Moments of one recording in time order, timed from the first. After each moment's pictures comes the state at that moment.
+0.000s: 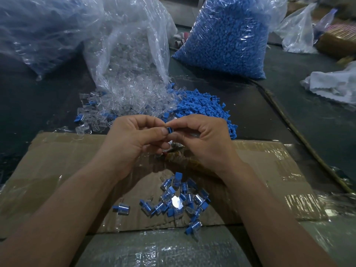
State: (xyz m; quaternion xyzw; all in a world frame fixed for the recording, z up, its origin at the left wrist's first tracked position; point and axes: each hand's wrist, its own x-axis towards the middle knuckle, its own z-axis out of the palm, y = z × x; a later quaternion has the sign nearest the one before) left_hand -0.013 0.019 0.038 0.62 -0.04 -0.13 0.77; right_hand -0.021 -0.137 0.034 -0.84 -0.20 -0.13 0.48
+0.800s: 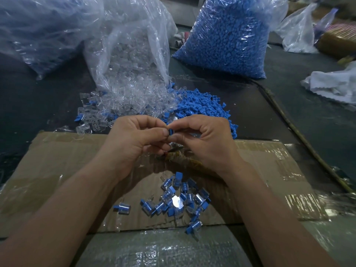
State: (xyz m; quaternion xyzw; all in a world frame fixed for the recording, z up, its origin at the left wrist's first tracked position) left_hand -0.012 0.020 0.036 0.63 -0.03 -0.14 0.76; right_hand -0.024 -0.135 0.040 -0.85 -0.20 -0.14 0.46
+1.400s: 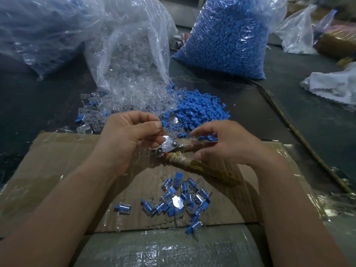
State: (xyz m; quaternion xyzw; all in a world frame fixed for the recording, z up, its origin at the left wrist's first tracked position) left_hand -0.005 0.024 0.031 0.61 -0.02 -0.09 0.78; right_hand -0.014 -0.180 0.053 -0.95 -0.08 0.13 0.29
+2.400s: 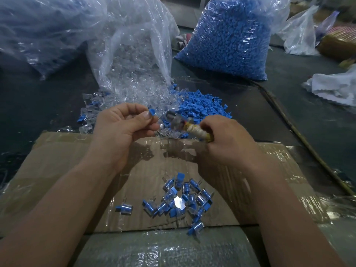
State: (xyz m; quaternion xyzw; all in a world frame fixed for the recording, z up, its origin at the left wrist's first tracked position) left_hand 0.000 0.031 0.030 0.59 -0.03 -0.01 0.81; right_hand -0.013 -0.169 0.044 -0.99 -0.09 -0.02 0.13
